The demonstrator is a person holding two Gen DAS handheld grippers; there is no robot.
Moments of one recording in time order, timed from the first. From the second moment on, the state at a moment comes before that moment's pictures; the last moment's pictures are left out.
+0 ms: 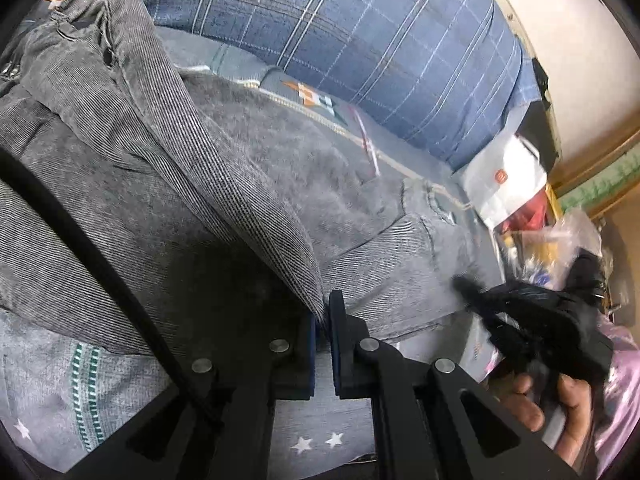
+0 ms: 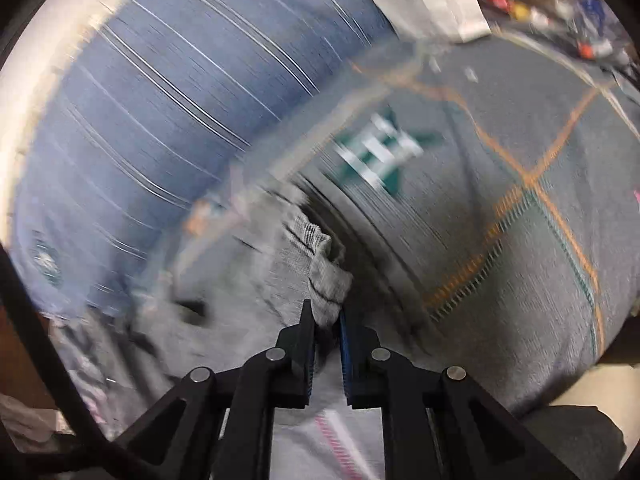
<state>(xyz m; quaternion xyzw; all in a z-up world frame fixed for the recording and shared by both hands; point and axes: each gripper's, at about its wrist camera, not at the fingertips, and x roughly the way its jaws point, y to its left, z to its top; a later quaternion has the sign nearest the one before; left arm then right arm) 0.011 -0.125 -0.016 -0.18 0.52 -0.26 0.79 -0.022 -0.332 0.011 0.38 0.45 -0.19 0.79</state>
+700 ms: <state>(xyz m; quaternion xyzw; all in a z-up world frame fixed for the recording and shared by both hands) 0.017 -0.119 -0.038 -0.17 0.55 -0.28 0.77 -0.040 -0.310 0.011 0.30 0.47 -0.26 0.79</state>
